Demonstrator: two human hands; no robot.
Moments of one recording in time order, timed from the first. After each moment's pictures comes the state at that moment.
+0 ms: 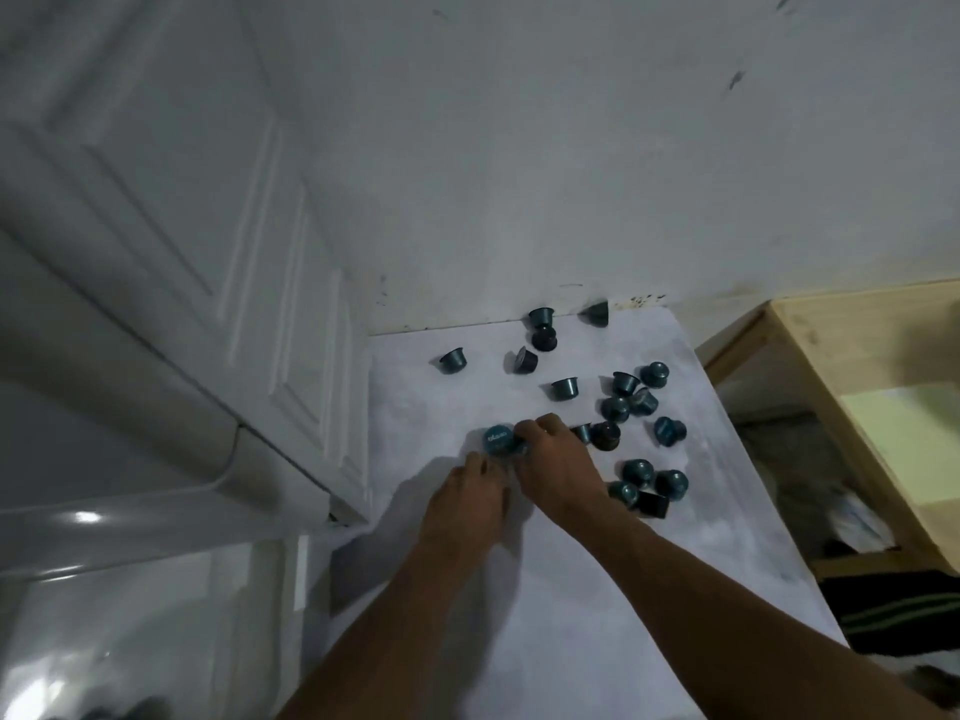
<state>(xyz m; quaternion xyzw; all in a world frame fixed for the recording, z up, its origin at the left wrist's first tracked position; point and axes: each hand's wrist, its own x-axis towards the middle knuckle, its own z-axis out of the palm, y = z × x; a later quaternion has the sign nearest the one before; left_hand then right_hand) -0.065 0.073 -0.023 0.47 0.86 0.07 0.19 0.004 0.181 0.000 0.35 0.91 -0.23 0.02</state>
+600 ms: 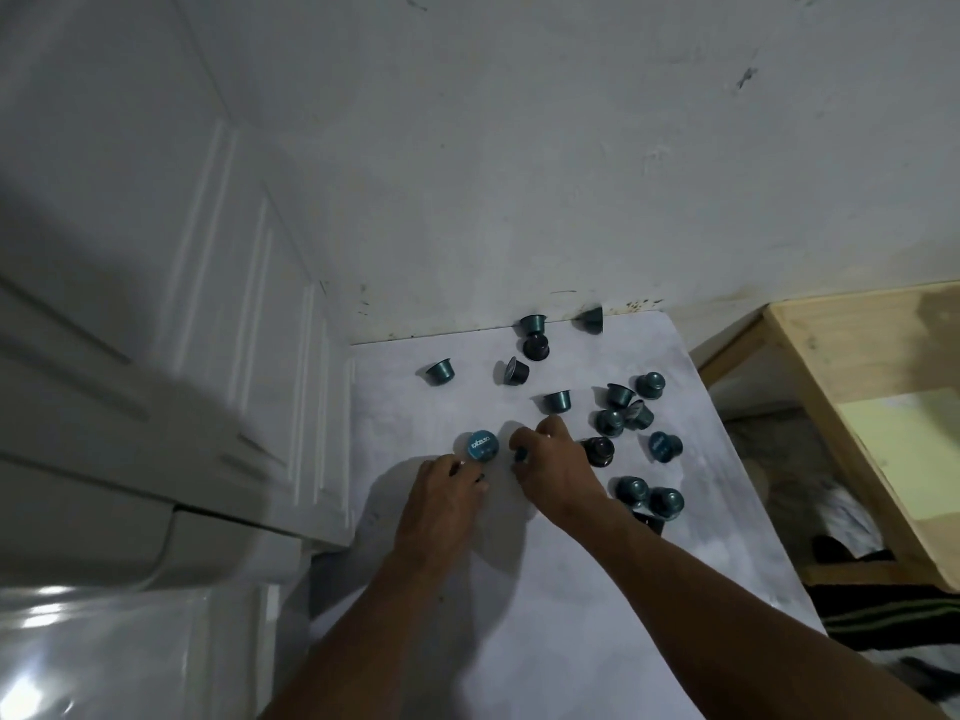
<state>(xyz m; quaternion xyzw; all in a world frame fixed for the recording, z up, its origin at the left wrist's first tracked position) -0.094 0.078 -0.041 0.42 0.86 0.20 0.20 -0.005 0.210 -0.013 0.37 0.89 -0.25 0.05</state>
